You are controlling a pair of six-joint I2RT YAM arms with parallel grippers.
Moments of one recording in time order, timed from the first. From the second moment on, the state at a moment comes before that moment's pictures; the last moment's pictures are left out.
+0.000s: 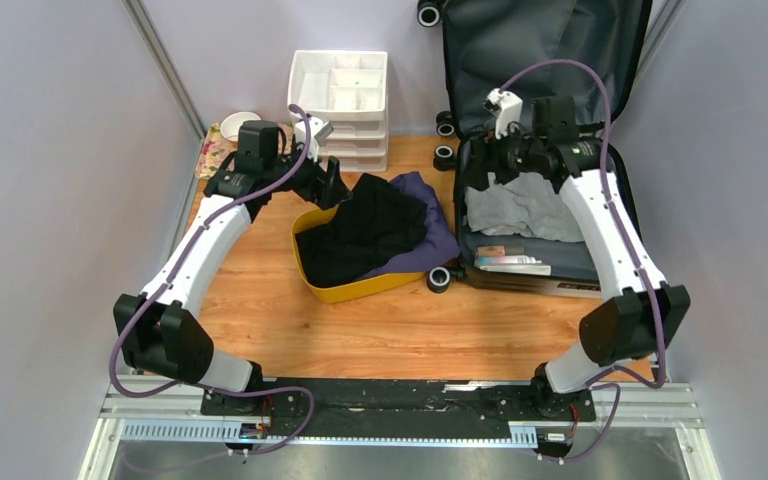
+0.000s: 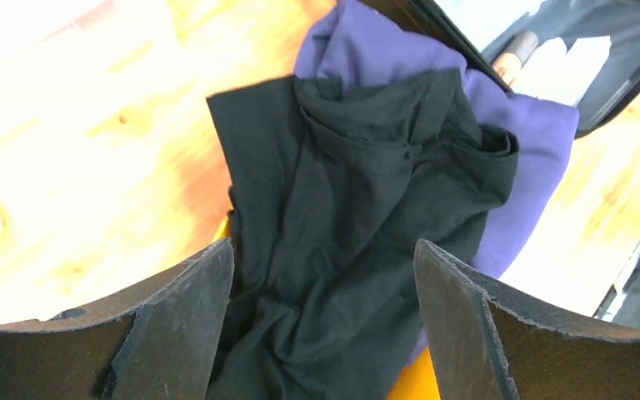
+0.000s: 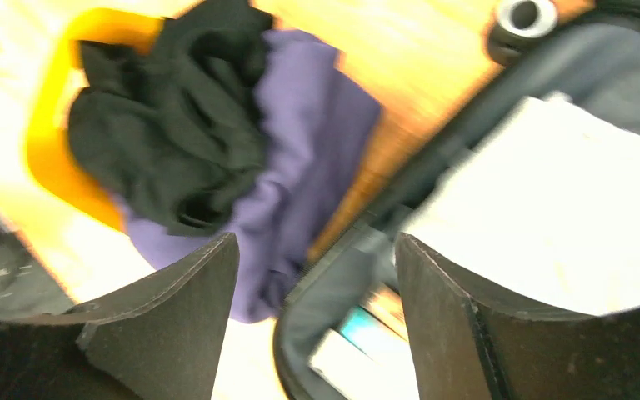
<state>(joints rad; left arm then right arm) -0.25 1.44 1.34 -0.50 0.60 0.14 0.23 1.61 1.71 -0.82 -0.60 -0.13</state>
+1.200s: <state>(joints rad) -0.25 1.49 1.40 -0.48 0.59 0.08 0.14 1.77 1.26 -0.43 -0.18 -0.49</state>
